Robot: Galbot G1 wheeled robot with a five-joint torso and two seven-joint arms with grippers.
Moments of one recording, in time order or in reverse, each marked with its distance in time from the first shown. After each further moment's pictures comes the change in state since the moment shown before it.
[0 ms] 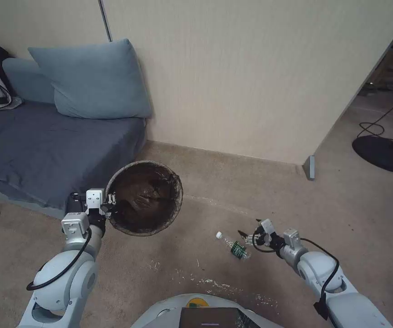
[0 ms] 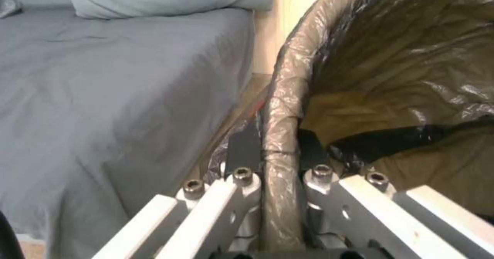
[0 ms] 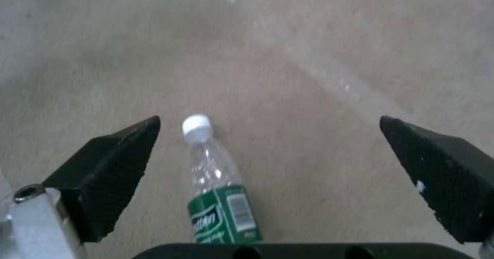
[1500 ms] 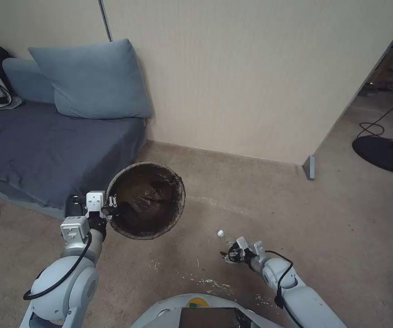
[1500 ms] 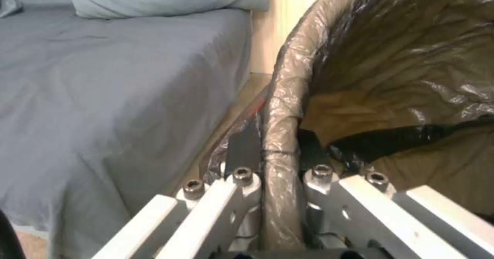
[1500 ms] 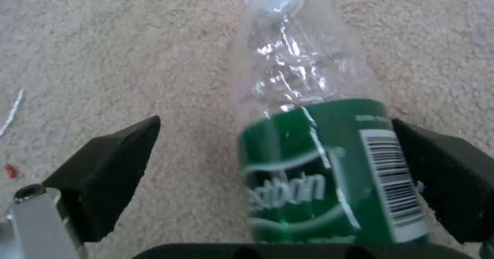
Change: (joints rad) left arm 0.036 -0.026 0.009 -0.049 0.025 0.012 0.001; right arm 0.190 0.130 -0.260 -0.366 -0.042 -0.032 0.096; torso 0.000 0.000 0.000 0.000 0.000
